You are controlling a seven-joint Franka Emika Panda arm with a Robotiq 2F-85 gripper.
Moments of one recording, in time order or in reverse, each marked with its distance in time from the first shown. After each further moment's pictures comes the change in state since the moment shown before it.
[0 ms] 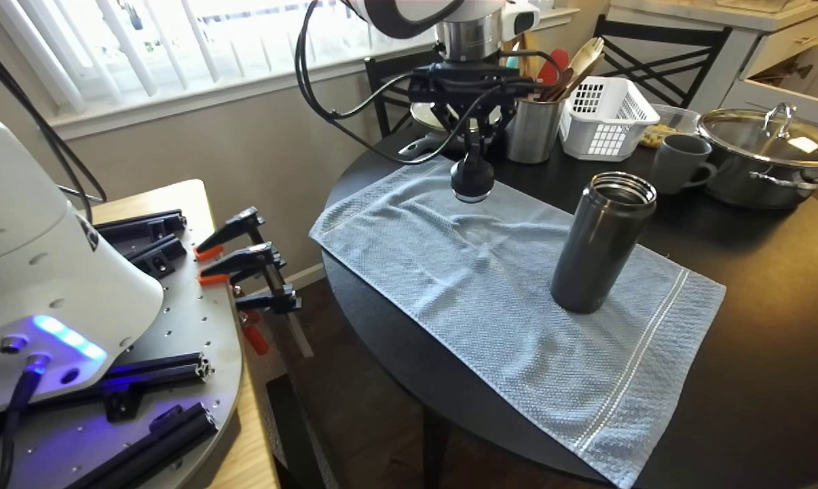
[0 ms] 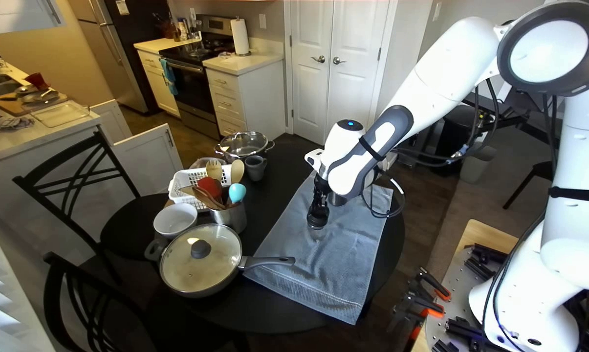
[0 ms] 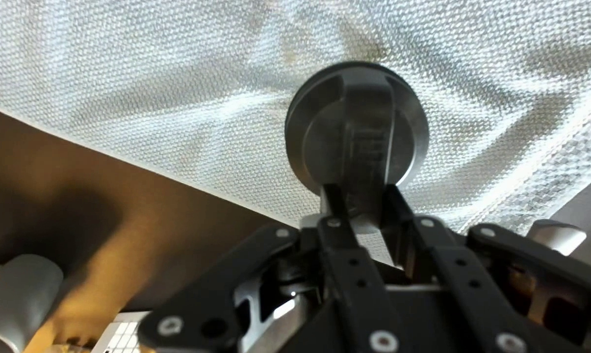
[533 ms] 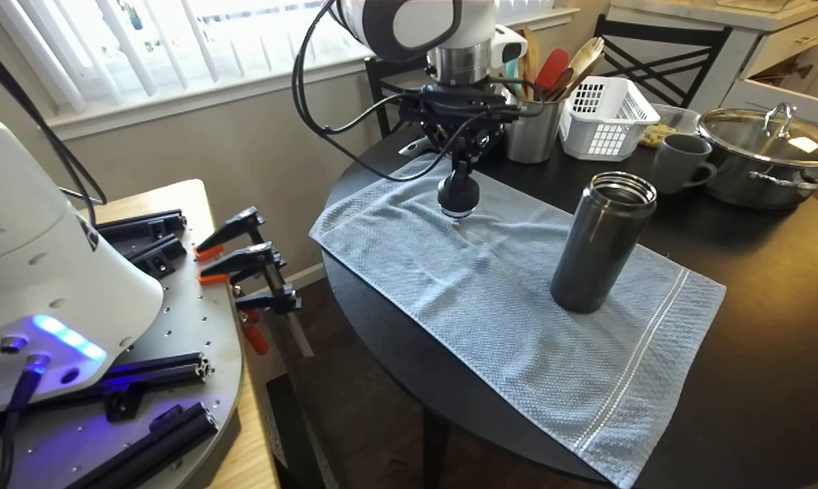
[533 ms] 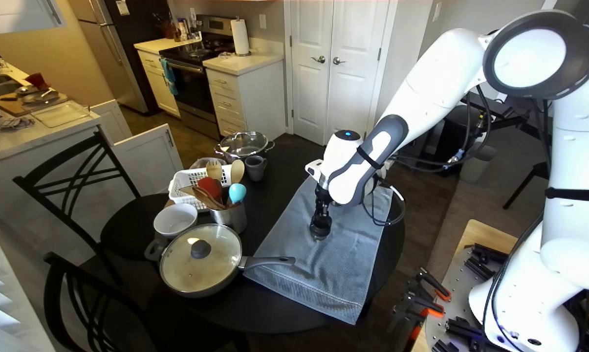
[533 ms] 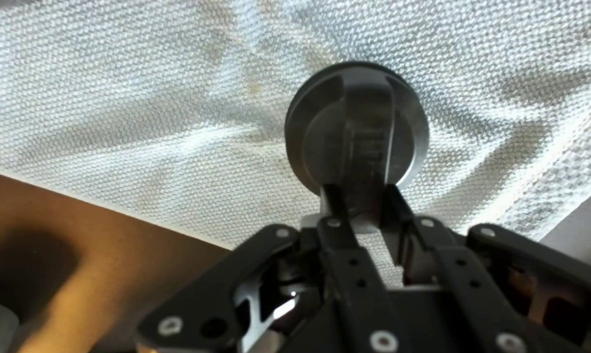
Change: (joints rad) arm -0.001 0.060 0.009 0.000 -0.026 0.001 0.032
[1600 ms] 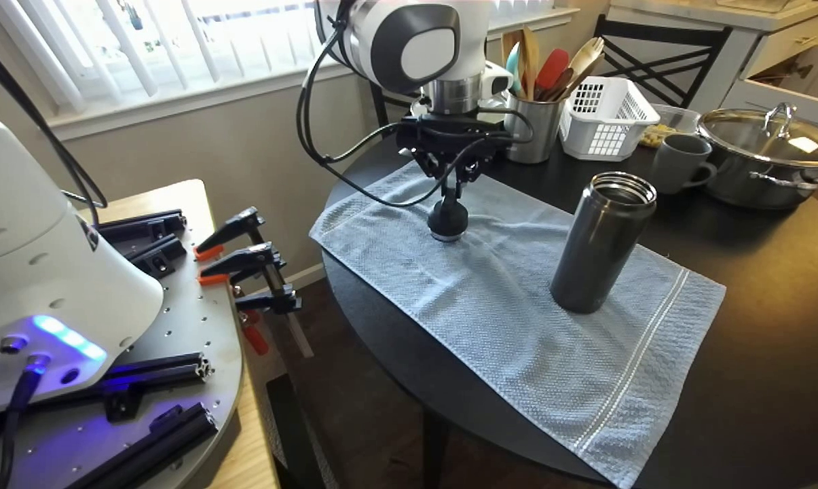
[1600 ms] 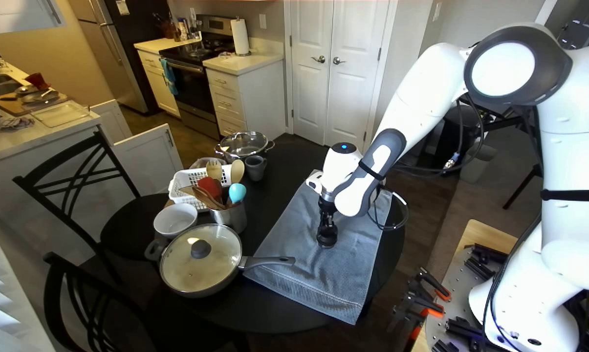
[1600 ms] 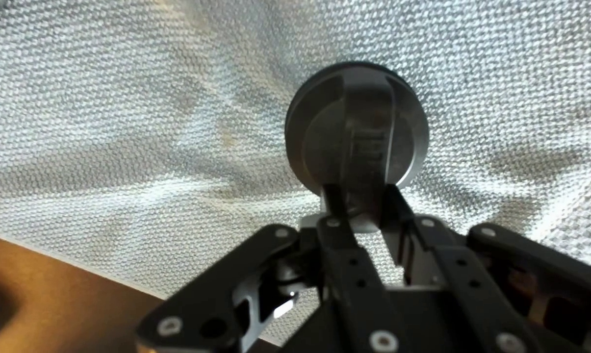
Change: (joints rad) arm 0.016 0.078 -0.035 0.009 -0.155 -0.008 0.047
